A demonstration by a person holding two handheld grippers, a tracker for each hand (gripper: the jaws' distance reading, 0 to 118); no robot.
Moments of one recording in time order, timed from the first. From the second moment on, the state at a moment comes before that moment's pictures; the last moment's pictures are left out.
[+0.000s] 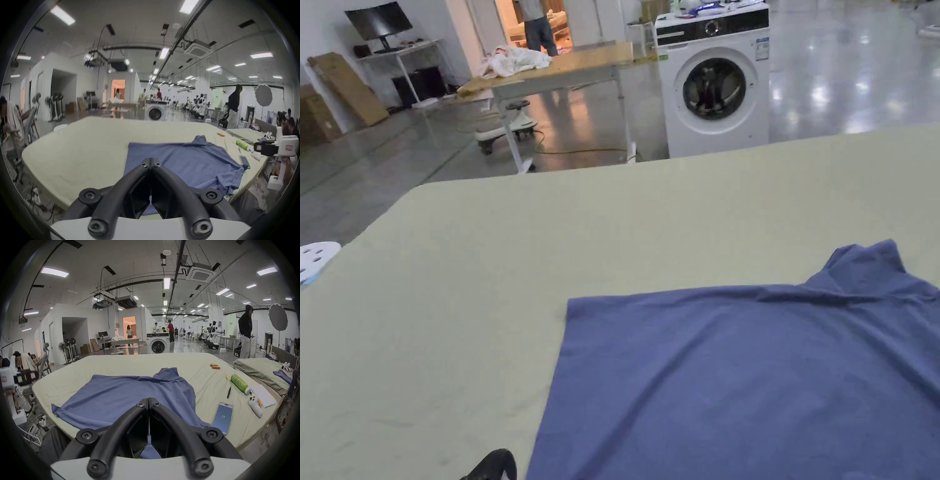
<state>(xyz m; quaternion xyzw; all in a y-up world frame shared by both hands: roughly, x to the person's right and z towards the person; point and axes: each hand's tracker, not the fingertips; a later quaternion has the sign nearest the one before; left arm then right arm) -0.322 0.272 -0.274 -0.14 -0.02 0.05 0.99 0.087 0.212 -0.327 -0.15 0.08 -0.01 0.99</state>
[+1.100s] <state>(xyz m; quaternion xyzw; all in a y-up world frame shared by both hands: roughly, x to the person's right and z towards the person) -0.367 0.144 -0.384 -0.39 -0.01 0.06 0.92 0.192 0.128 -0.346 -0.26 -0.07 -0.14 0.95</state>
